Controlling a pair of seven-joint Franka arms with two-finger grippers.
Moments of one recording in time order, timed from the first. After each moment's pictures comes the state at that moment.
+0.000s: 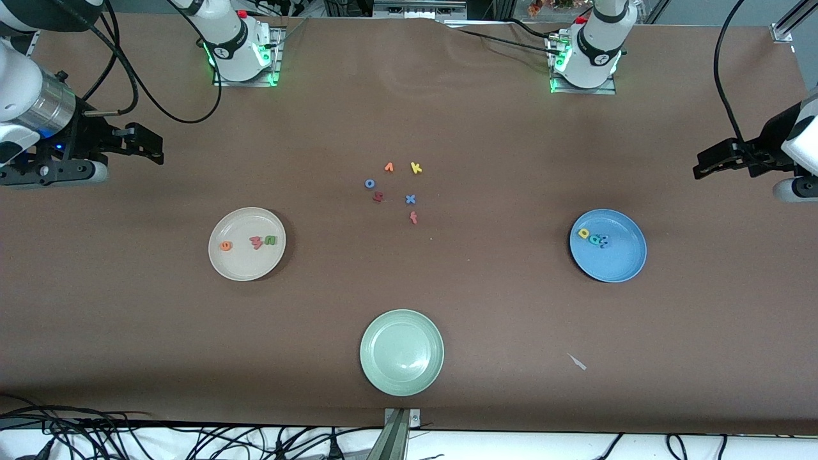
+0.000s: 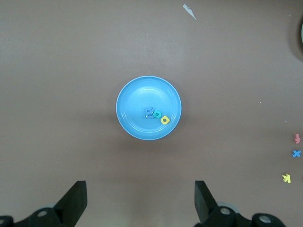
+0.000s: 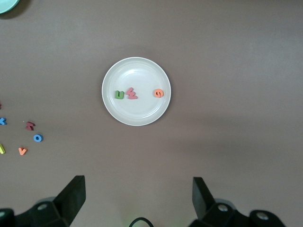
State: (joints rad) left arm 0.04 0.13 -0.04 -1.44 -0.02 1.47 -0.07; right arm 0.16 0.09 -0.03 -1.53 -0.01 1.52 0.03
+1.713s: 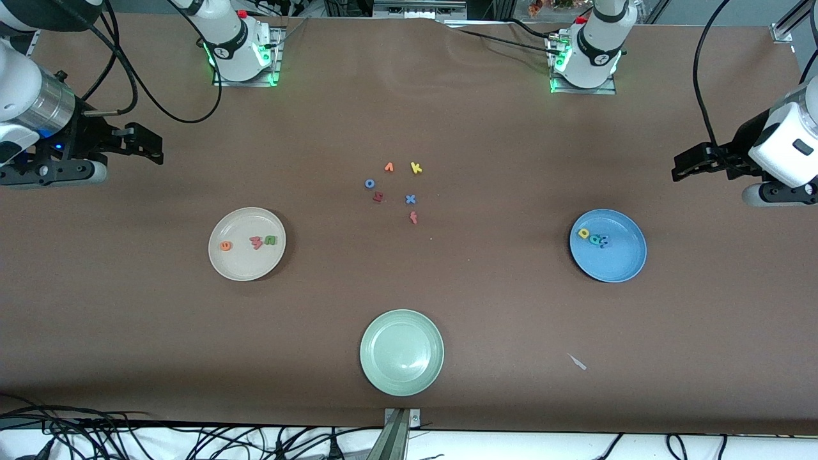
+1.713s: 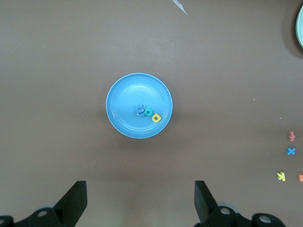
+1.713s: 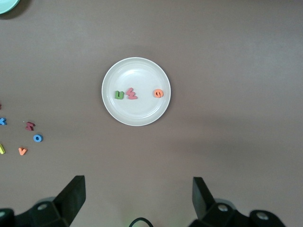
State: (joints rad) left arm 0.01 0.14 -0.06 -1.44 -0.02 1.47 -0.12; right arm 0.16 0.09 -0.03 -1.53 -0.01 1.52 0.03
